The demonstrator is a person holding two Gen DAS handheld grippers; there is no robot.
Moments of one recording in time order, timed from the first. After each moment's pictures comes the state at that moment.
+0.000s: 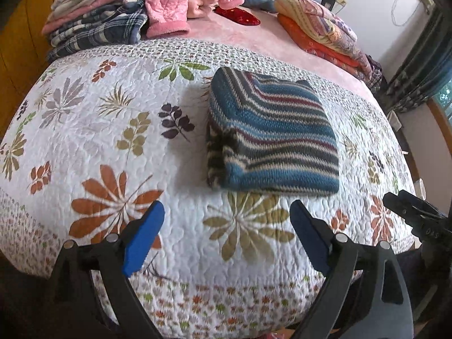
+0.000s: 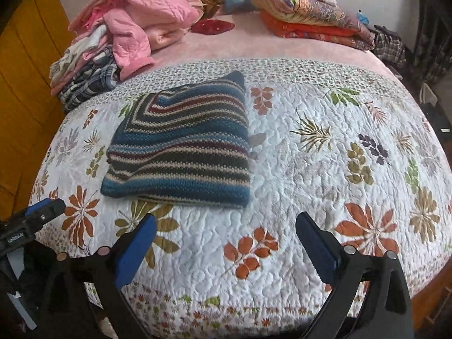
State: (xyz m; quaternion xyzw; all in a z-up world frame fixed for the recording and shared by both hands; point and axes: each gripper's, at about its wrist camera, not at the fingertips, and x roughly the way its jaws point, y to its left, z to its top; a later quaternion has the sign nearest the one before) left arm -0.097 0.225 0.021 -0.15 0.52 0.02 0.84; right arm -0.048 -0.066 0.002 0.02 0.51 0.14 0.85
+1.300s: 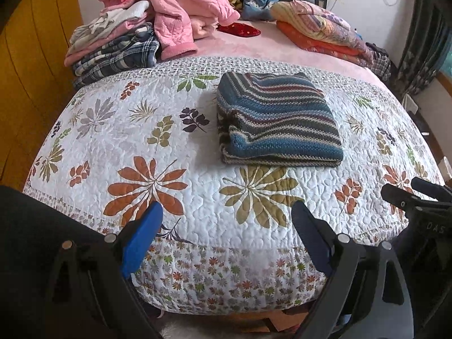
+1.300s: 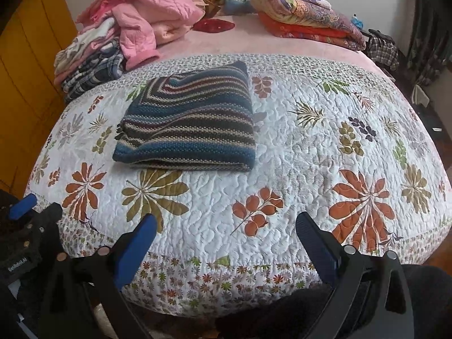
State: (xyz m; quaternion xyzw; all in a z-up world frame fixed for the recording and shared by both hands) left arm -0.168 0.180 0.044 -0.06 0.49 0.07 0.87; right arm -0.113 -0.058 0.003 0.00 0.51 0.13 0.85
